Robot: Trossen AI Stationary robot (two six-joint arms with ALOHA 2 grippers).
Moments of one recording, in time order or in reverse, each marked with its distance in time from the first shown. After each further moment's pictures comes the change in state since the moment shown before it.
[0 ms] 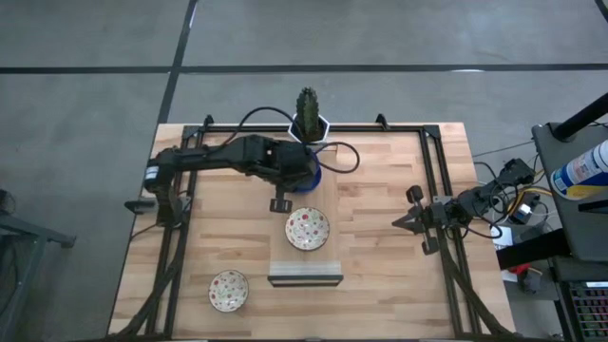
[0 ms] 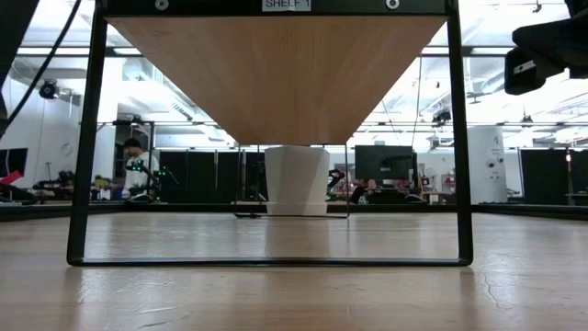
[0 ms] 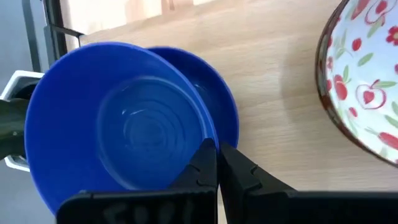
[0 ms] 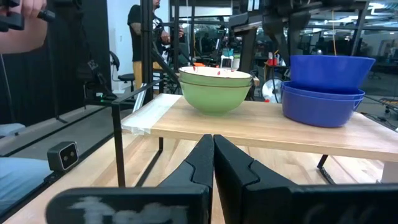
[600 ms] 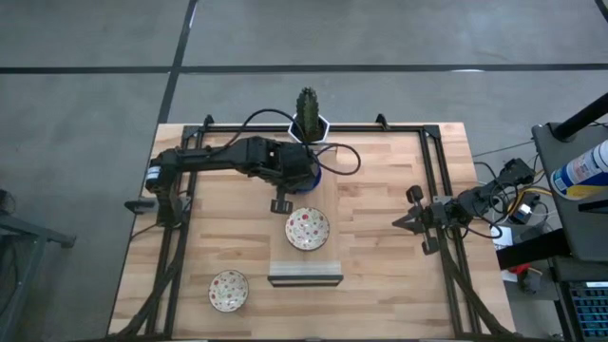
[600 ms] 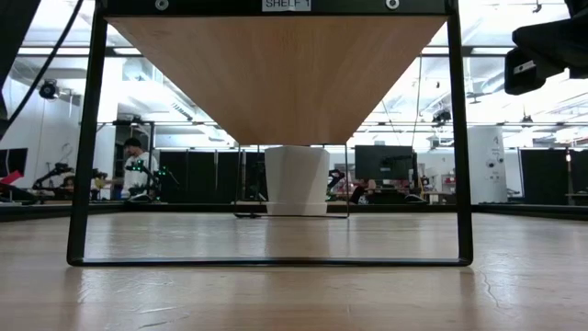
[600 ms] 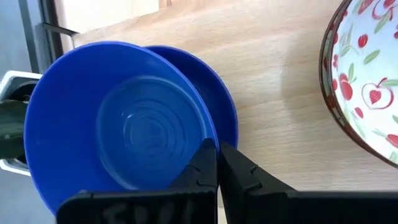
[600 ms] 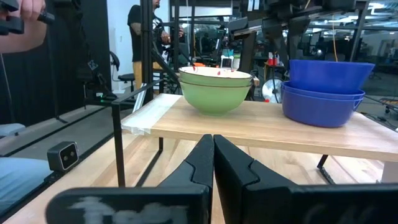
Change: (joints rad) left arm 0.000 0.011 -0.013 0.008 0.000 0.006; right arm 0.000 0.000 0.000 0.000 0.000 0.000
